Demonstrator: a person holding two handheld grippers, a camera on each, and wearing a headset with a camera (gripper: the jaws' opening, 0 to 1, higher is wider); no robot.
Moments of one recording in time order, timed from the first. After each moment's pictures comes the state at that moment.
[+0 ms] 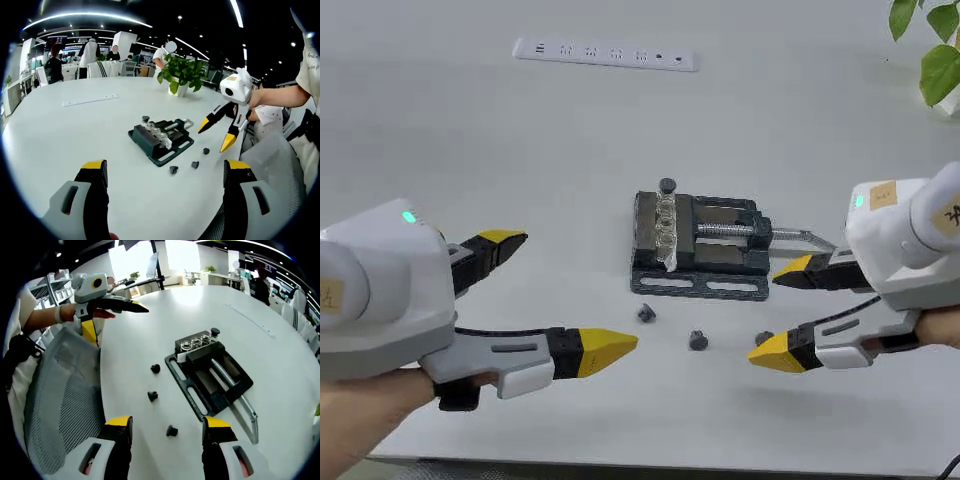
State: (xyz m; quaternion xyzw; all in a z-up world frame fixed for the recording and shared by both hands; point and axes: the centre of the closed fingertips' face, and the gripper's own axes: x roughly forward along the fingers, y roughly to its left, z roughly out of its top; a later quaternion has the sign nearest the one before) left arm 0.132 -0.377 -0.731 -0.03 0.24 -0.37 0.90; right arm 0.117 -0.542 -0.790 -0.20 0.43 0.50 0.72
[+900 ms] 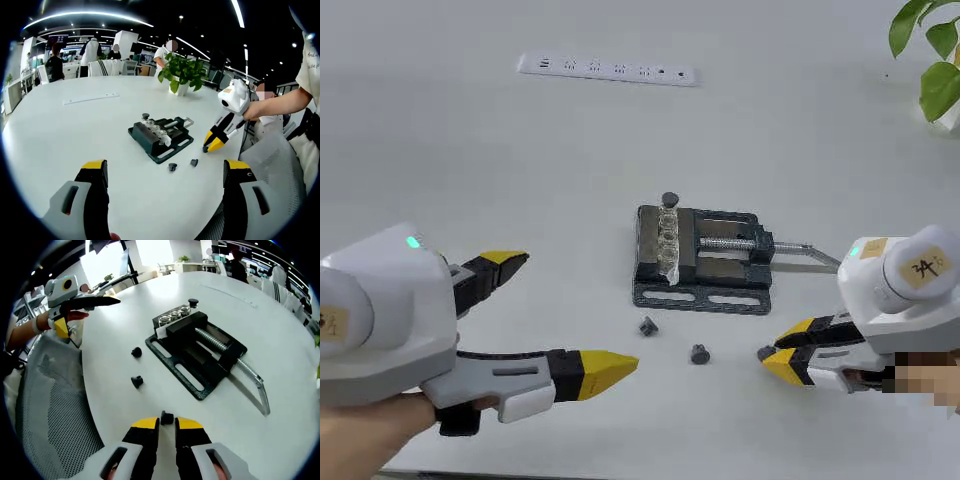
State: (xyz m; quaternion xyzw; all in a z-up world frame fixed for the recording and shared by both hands) left arm 0.126 -0.378 -0.734 -0.03 0.24 -0.37 0.90; right arm 0.119 -0.555 -0.826 -0.16 0.48 0.43 0.75
